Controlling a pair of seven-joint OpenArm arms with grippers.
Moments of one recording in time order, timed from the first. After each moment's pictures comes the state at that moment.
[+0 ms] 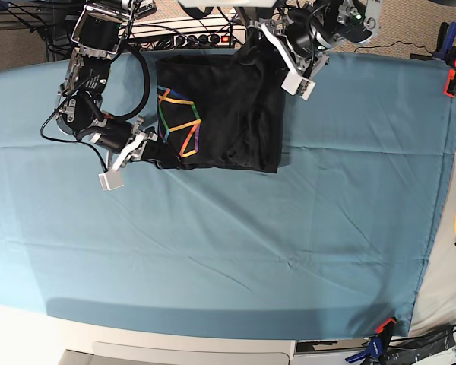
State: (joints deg) left arm 35.2 -4.7 7.4 117.9 -33.5 -15.0 54.9; right arm 1.0 7.6 23.8 82.7 60.1 39.2 -71.6
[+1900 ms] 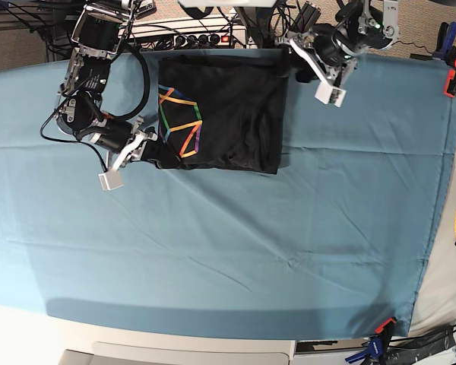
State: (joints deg) left arm 34.0 -4.9 -2.4 113.3 -34.3 -16.5 54.1; right arm 1.0 7.6 23.8 82.7 60.1 39.2 -71.6
